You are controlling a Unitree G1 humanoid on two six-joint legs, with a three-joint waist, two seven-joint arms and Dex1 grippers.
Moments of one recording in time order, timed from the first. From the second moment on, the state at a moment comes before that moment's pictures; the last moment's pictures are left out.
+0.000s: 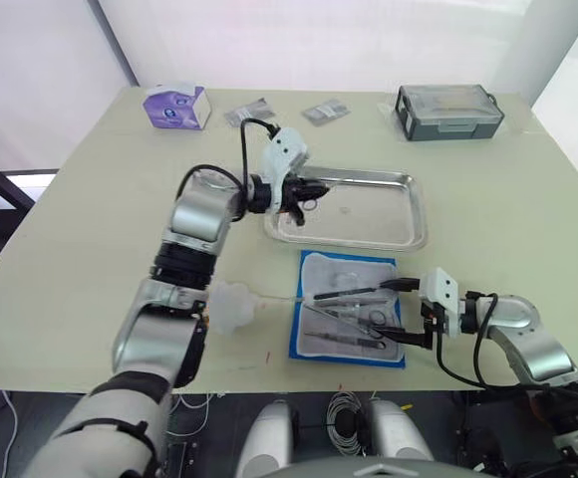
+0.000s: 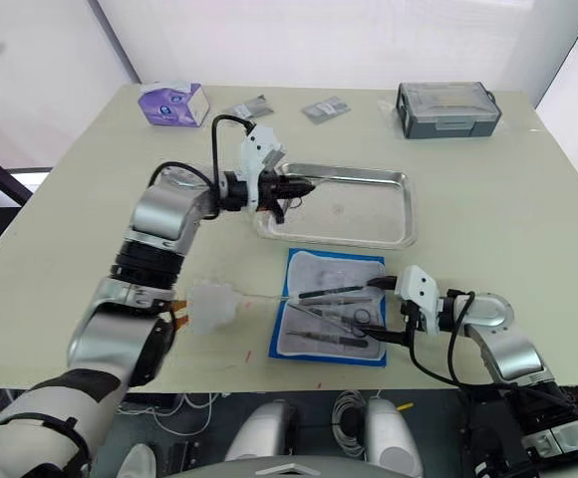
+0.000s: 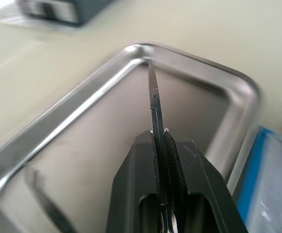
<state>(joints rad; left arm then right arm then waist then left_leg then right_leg) -0.93 0.35 -0.11 0.33 -0.11 0.66 -0.81 -0.16 -0.58 0.22 0.05 0.25 0.06 1.09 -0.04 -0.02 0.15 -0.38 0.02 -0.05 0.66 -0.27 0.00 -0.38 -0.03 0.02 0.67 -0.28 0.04</state>
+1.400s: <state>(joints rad) -1.00 0.09 0.04 0.82 -0.06 0.51 -0.18 -0.16 -0.58 0.22 0.05 0.25 0.06 1.09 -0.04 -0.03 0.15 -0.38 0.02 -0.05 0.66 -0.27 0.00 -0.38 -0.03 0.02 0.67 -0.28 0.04</state>
